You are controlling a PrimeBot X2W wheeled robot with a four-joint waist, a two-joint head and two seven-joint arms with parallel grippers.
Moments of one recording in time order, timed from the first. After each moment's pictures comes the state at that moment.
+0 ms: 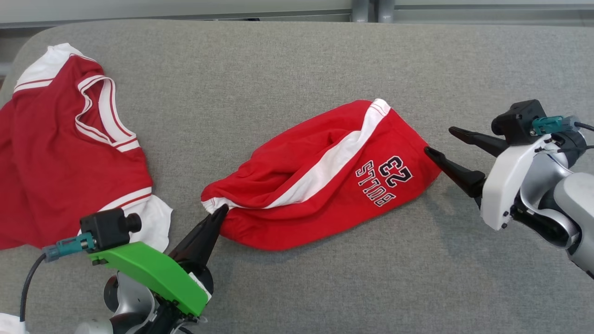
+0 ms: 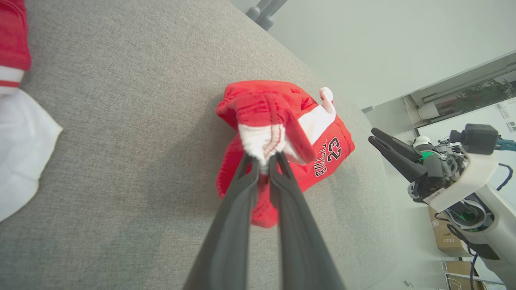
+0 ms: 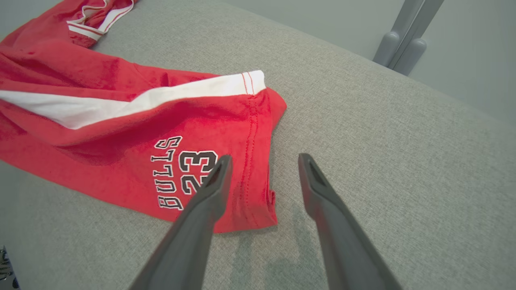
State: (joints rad) left arm -0.01 0.16 -0.18 -0.34 -0.93 0.08 0.51; right arm -0.70 -0.79 0.86 0.14 0.91 0.13 0.14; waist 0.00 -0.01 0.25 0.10
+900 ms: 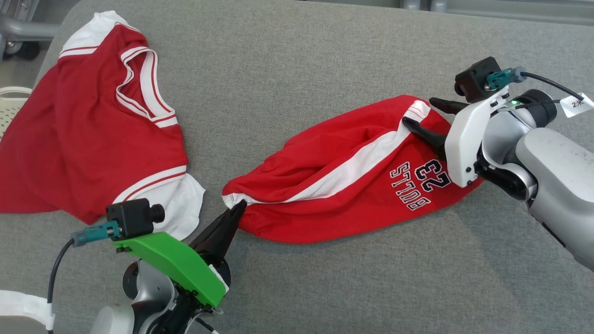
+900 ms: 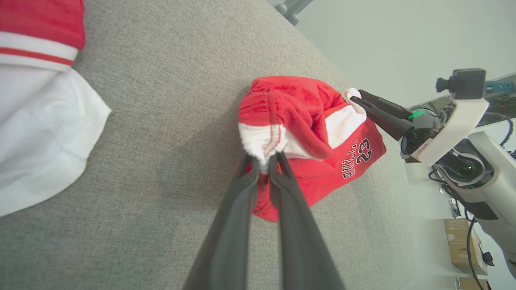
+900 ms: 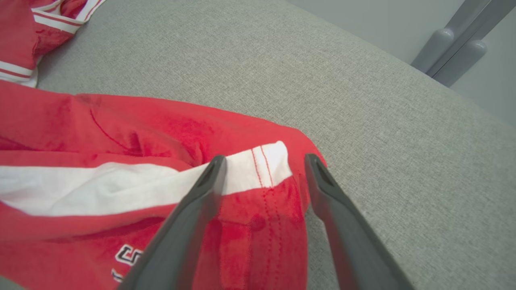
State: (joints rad) left arm -0.07 0.14 -0.24 -0.24 -0.91 0.04 0.50; right arm -0.90 -0.58 0.90 0.43 0.84 0.13 0.26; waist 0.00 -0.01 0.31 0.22
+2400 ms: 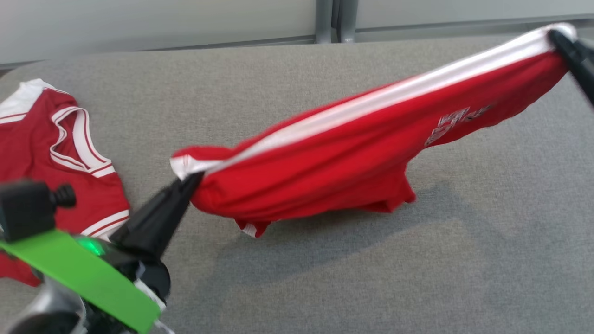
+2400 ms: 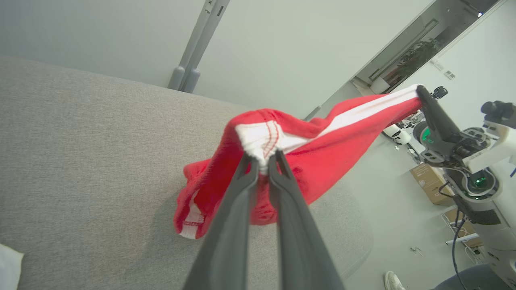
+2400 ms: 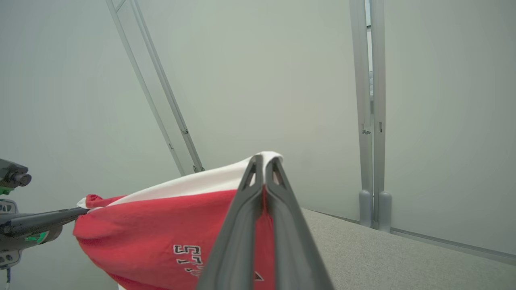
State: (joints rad) left arm -0.03 0.28 -0.13 -0.73 -0.97 0.17 0.66; right arm -0.43 -0.96 0.32 -0.34 1.24 0.13 -0.05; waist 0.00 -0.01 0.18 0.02
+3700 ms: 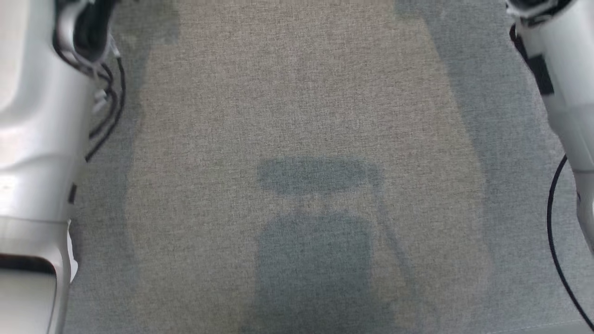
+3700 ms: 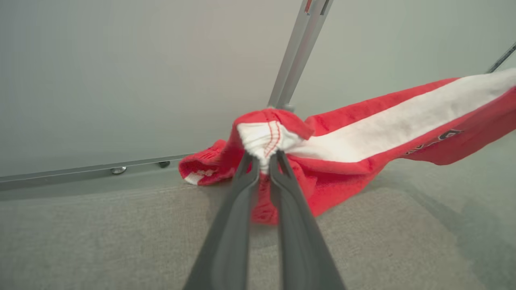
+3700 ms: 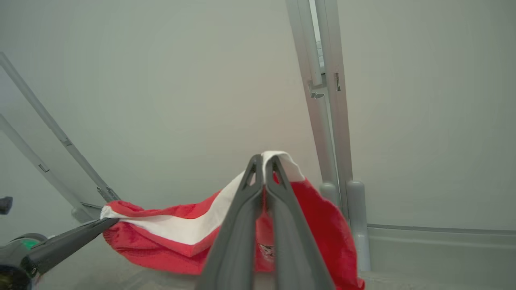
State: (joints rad) left arm -1.29 0.25 -0.42 0.65 -0.71 -0.13 0.08; right arm -1.37 -0.24 0.42 0.55 0.73 0.13 -0.10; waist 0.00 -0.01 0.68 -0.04
